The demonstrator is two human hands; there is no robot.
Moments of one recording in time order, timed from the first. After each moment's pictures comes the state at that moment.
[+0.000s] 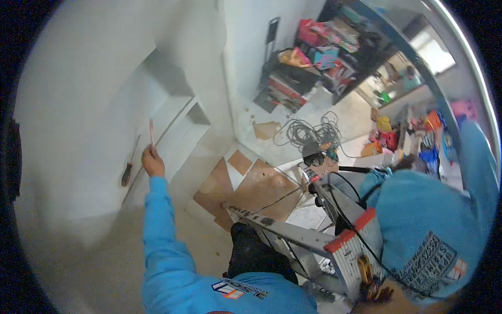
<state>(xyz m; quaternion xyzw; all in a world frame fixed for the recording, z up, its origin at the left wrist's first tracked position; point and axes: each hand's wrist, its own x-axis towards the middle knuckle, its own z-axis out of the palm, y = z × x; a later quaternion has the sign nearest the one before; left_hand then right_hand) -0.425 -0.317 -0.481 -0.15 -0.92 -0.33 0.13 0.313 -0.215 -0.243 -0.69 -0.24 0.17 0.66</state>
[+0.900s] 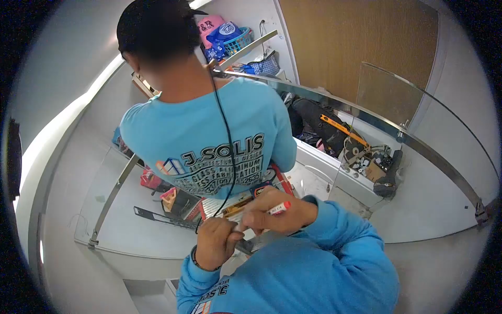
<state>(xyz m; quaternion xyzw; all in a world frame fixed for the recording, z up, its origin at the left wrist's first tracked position) 0.113 -0.231 -0.061 -0.95 -0.13 -0.25 -0.12 0.322 -0.301 -0.067 -0.24 -0.70 0.41 0.53</state>
